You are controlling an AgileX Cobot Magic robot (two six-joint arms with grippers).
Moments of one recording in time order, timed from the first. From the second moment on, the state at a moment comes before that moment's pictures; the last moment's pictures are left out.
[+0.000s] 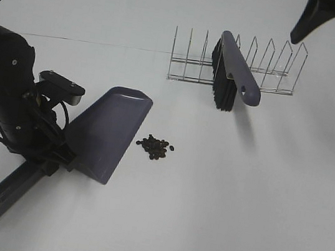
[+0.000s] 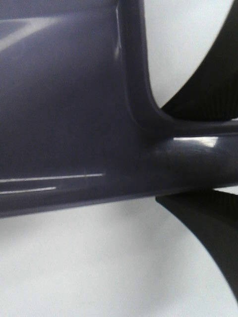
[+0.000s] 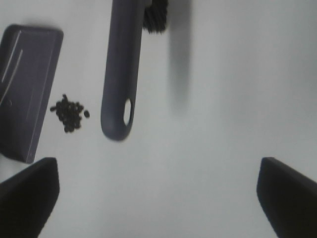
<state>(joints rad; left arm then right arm) -0.45 1.96 -0.97 -0.02 0.56 0.02 0.05 1.79 -1.62 0.22 1.21 -0.01</state>
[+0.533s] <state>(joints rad) -0.45 1.96 -0.97 -0.02 0.57 0.02 0.16 2.33 -2.14 0.22 1.22 -0.01</state>
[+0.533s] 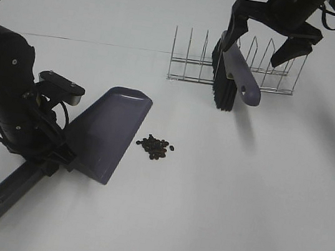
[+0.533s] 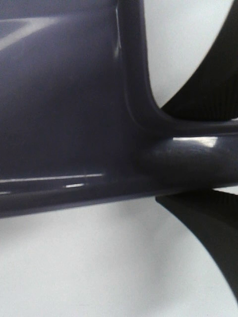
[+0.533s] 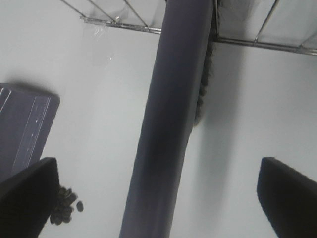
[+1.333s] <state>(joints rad) -0.45 1.96 -0.97 -0.04 0.57 0.03 0.16 2.58 -2.32 0.24 1.22 -0.01</state>
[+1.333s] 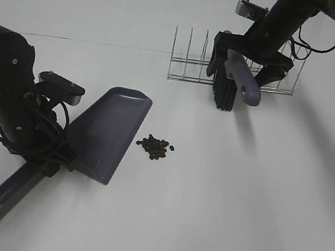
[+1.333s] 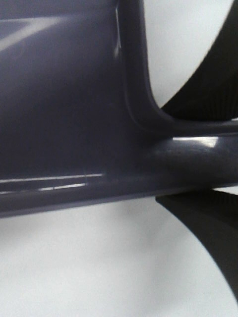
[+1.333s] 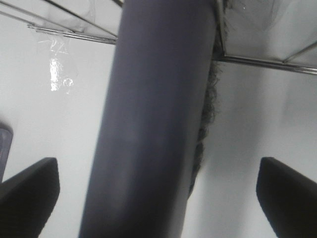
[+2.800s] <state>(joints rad) -0.45 1.96 -0.97 -0.04 0.57 0.03 0.17 2.28 -1.96 0.19 1.22 0.01</state>
